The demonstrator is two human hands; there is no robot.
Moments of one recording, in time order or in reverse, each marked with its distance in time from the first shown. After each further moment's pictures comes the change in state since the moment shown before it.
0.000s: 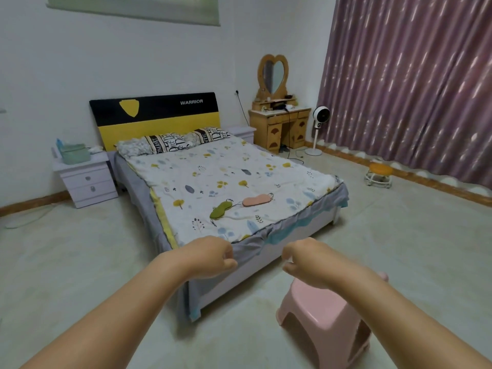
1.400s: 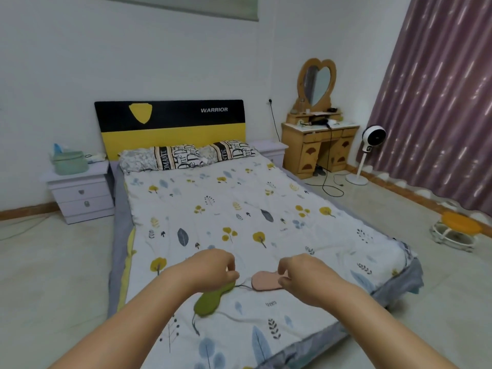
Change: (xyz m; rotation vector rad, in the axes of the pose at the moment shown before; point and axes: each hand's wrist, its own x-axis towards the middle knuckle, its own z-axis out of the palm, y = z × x) left_hand 0.518 -0.162 -0.159 -0.136 0.038 -0.167; right_hand 0.581 0.122 -0.089 0.021 -0.062 -0.152
